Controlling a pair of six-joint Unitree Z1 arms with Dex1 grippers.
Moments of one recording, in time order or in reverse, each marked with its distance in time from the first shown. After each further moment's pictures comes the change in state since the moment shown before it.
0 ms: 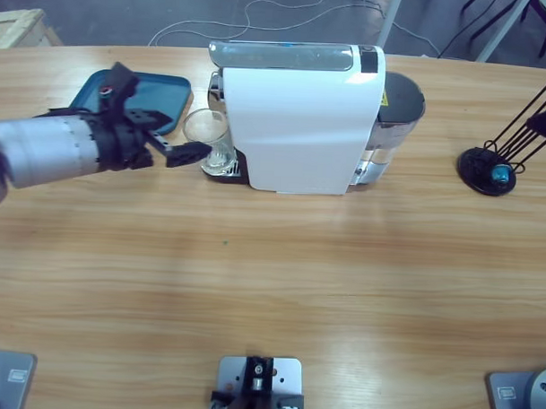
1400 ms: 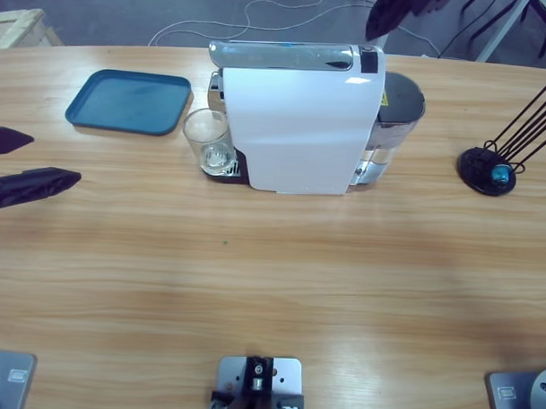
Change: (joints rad) arm 0 -0.002 -0.661 -0.142 0.929 0.106 -0.021; arm 1 -0.056 0.954 -1.116 0.598 0.033 -0.079
